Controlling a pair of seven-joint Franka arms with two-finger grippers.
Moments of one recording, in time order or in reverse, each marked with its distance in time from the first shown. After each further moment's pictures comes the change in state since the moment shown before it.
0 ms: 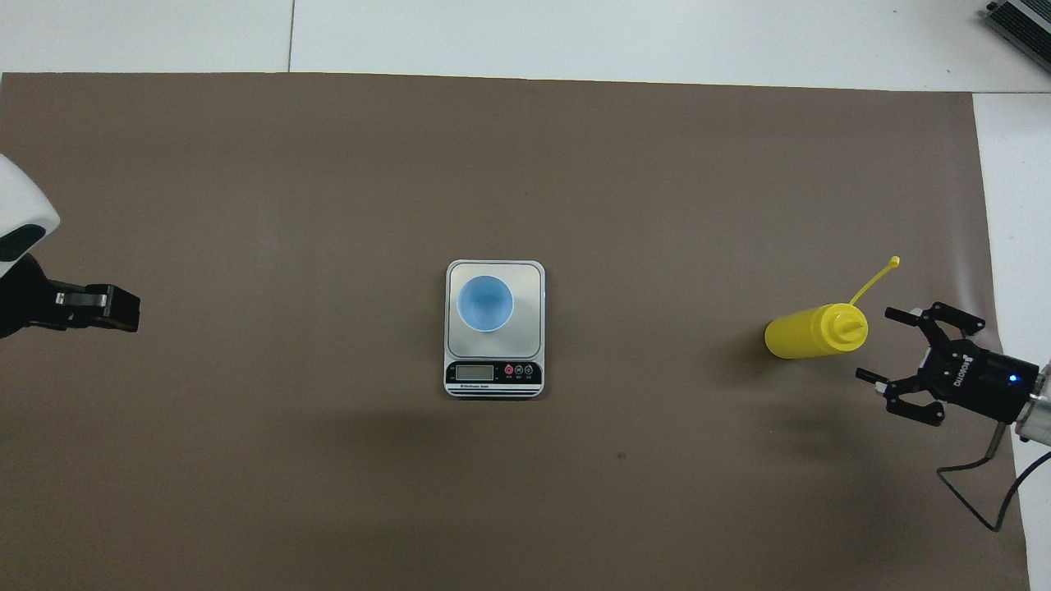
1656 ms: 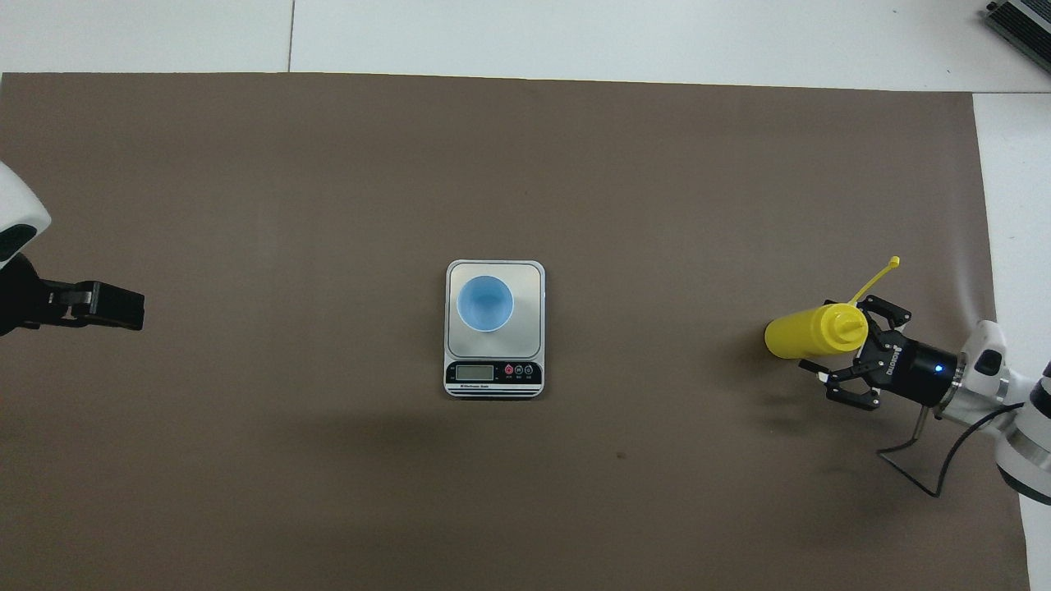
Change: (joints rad) left arm 0.016 -0.001 -0.008 -0.001 -0.002 0.005 0.001; right arm 0.038 0.216 0.009 0.024 0.205 -0.125 -0.243
